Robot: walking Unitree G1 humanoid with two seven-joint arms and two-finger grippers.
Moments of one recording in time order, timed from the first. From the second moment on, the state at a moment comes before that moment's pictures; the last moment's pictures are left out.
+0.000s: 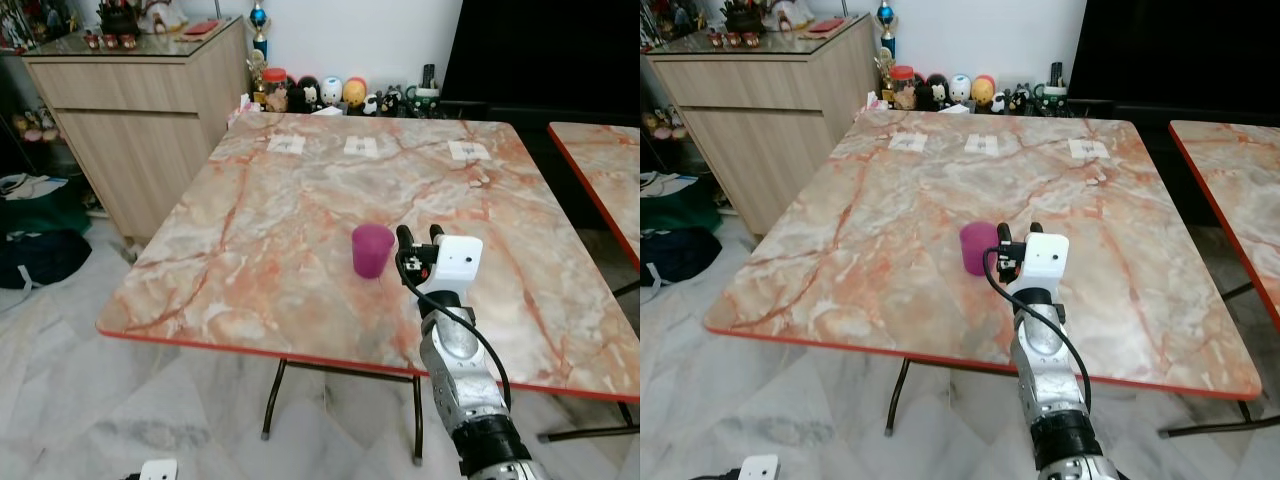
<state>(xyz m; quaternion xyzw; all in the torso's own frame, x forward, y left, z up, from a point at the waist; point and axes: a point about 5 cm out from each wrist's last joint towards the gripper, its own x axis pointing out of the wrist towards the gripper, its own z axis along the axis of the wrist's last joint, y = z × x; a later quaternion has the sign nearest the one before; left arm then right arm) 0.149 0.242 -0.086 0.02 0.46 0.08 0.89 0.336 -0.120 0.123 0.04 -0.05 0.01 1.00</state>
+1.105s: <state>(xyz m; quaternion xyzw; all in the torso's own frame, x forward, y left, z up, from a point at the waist) 0.133 0.237 -0.092 0.02 0.46 0.08 0.88 0.305 -0.119 0.144 0.07 0.03 -0.03 1.00</state>
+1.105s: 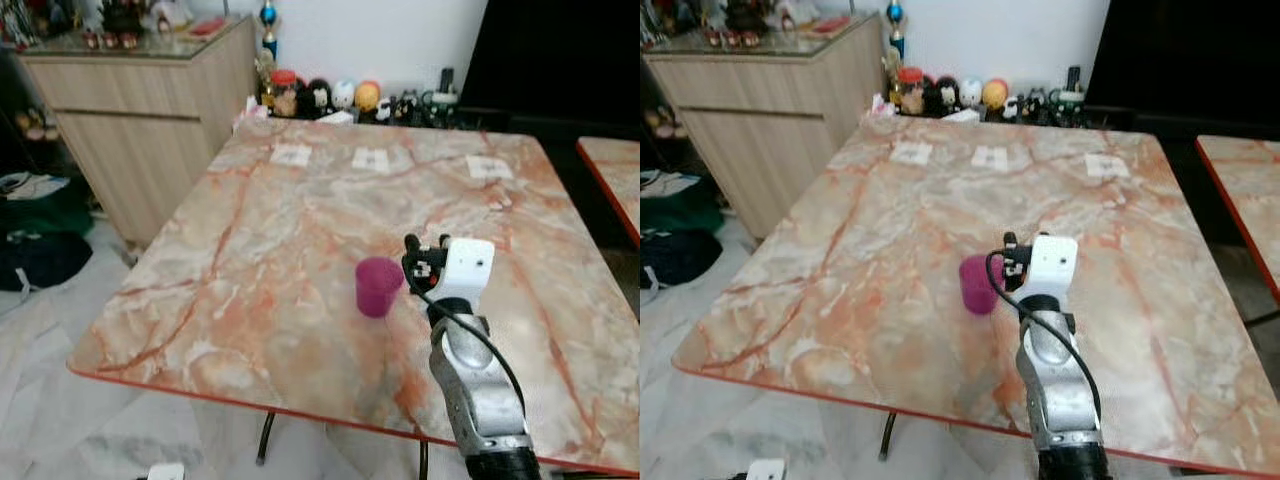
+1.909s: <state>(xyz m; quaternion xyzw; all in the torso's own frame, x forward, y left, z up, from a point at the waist) 0.146 0.241 -0.087 0.03 0.45 0.07 0.89 0.302 -0.113 0.137 0.13 0.19 -0.02 0.97</state>
